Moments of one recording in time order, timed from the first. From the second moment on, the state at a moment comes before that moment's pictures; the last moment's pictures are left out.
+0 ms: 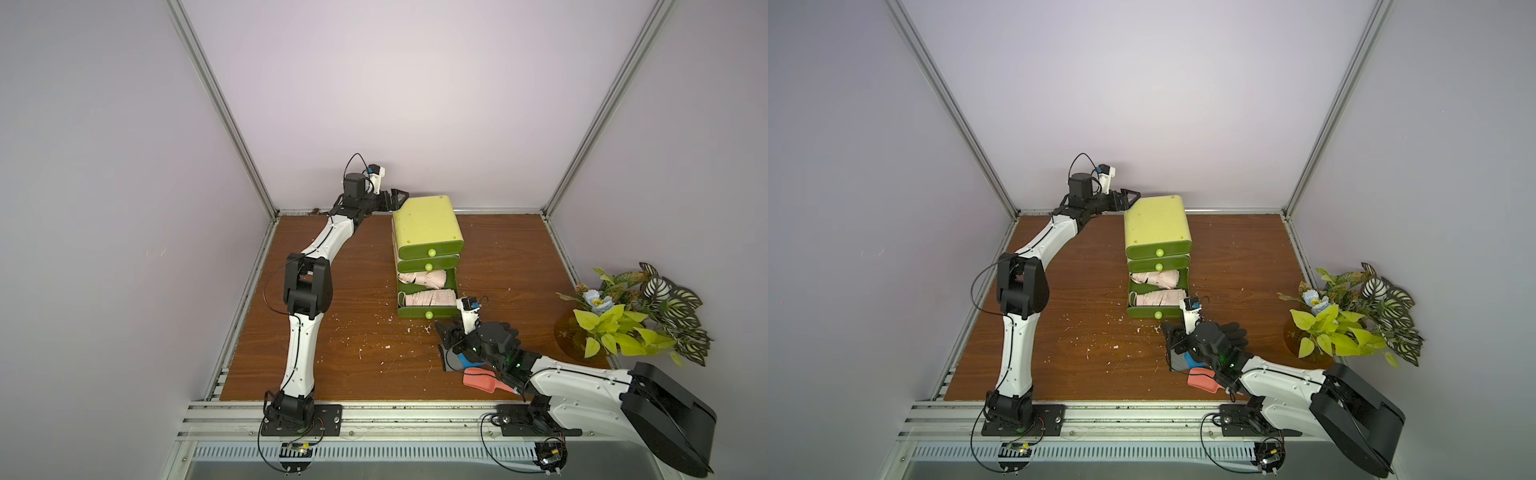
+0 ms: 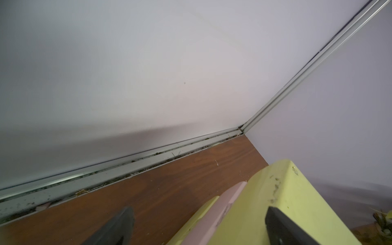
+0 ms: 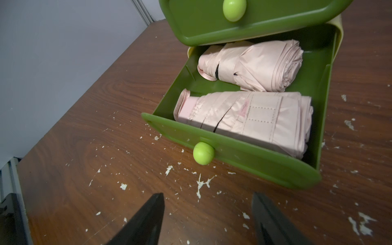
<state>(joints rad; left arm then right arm) -0.24 2.34 2.12 -0.08 0.63 -0.32 0.87 1.15 0.21 0.52 0.16 0.52</state>
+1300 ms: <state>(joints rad) -0.28 2.21 1.92 -0.09 0.73 -0.38 0.71 1.97 0.54 1.31 0.17 0.43</state>
